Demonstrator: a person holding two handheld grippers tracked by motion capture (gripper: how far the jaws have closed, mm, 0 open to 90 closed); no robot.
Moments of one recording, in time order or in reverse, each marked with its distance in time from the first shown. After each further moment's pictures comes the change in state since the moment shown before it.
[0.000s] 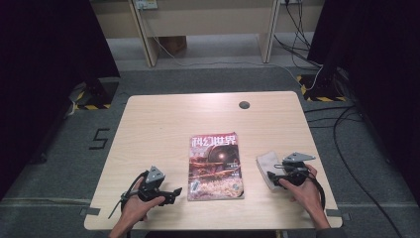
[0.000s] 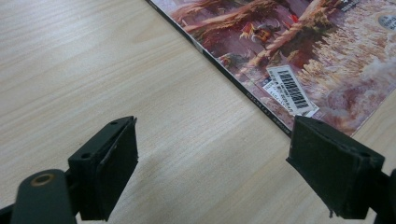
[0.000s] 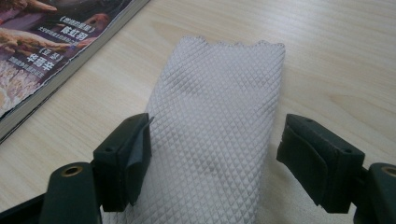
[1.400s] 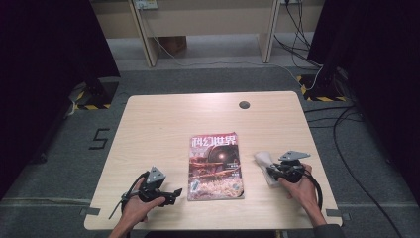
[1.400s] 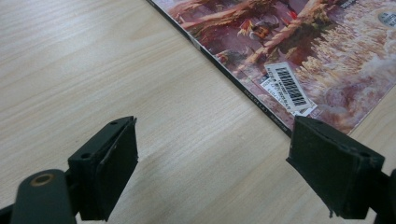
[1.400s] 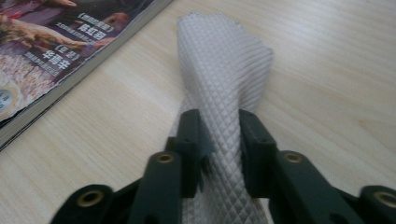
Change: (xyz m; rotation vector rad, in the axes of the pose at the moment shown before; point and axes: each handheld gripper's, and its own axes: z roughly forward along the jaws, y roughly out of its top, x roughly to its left) left arm -0.002 0.000 0.000 0.009 0.000 0.001; right arm 0.002 0.007 0.010 0.006 0.051 -0.068
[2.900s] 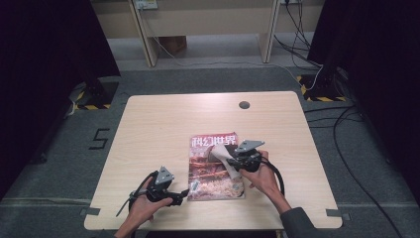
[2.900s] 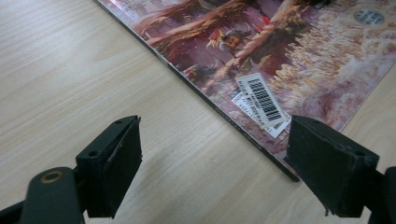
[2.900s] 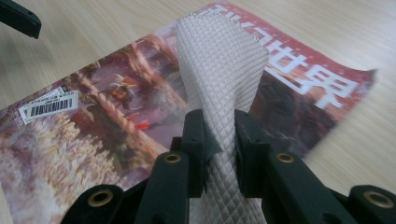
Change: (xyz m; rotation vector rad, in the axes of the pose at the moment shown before) left arm -0.016 0.008 0.012 -0.003 -0.033 0.077; right arm 0.083 0.084 0.053 -0.058 0.179 -0.200
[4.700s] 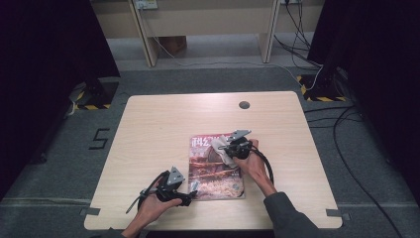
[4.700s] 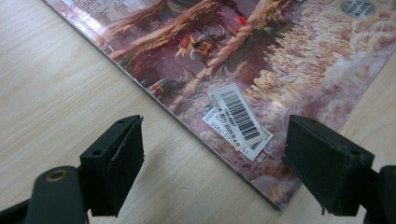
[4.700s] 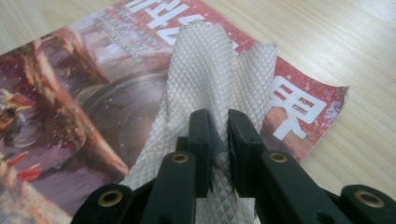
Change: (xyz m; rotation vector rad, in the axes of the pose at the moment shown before) left arm -0.016 0.011 0.019 0.029 -0.012 0.066; right arm -0.030 0.020 0.047 0.084 -0.107 -0.020
